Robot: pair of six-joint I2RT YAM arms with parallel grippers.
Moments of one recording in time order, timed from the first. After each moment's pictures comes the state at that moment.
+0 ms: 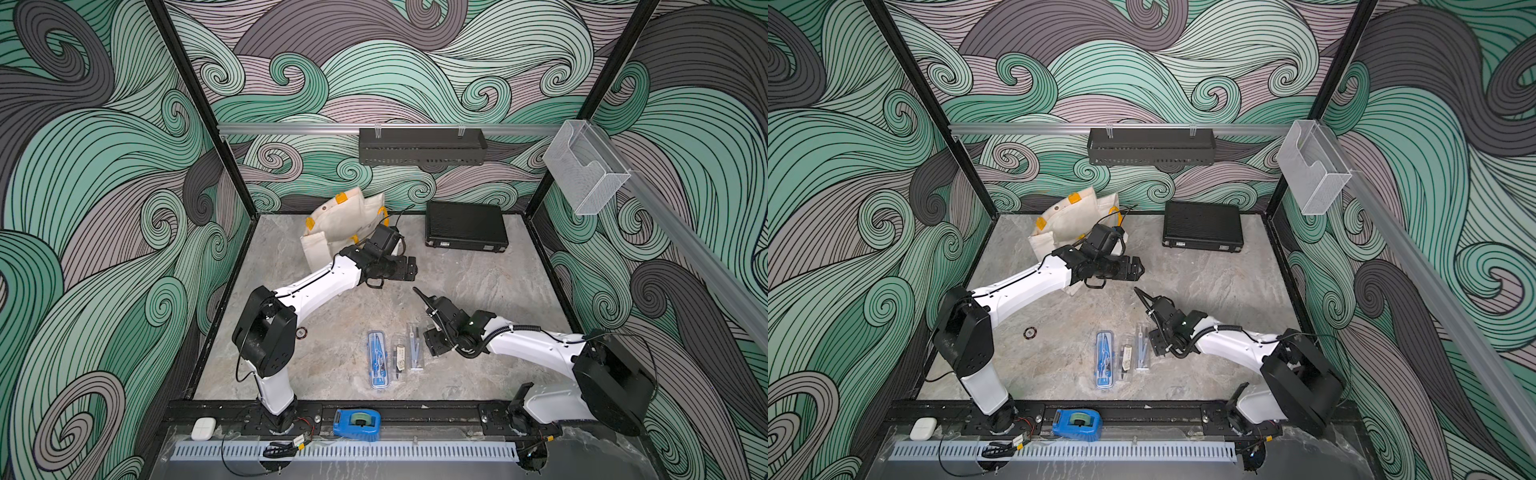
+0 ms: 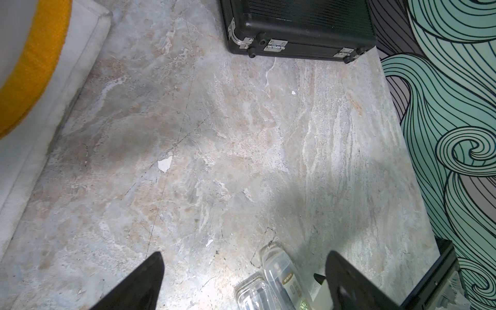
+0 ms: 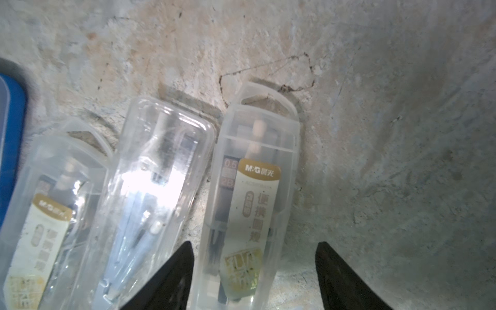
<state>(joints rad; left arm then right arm) -0.67 1.76 1.42 -0.52 0.11 -0.49 0.82 1.39 0.67 -0.49 0.11 0.38</state>
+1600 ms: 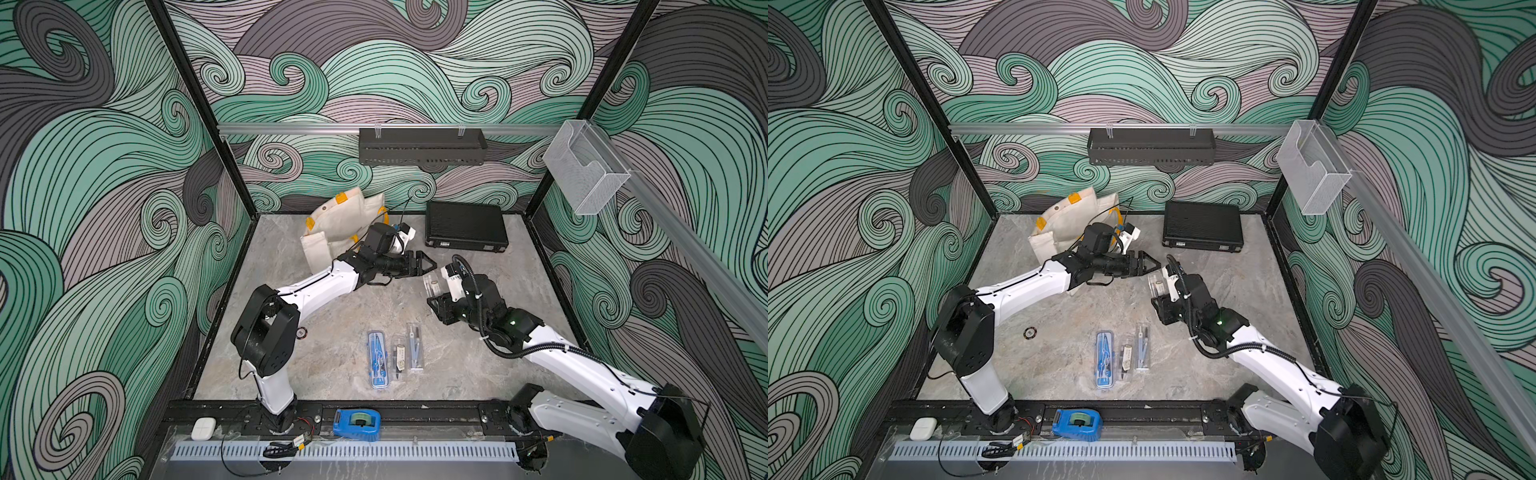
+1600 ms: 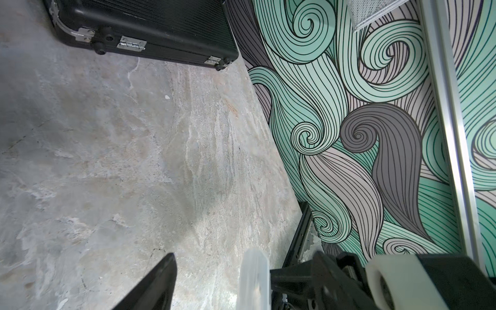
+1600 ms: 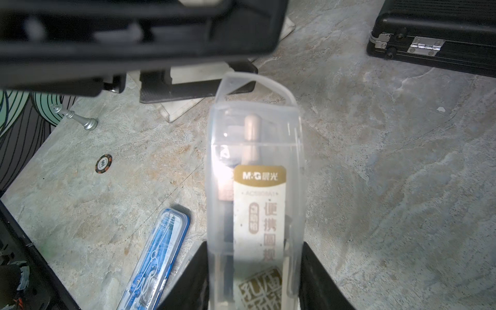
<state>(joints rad) -0.65 1.76 1.32 -0.11 0.58 -0.66 0.65 1.07 0.70 -0.29 -0.03 0.31</state>
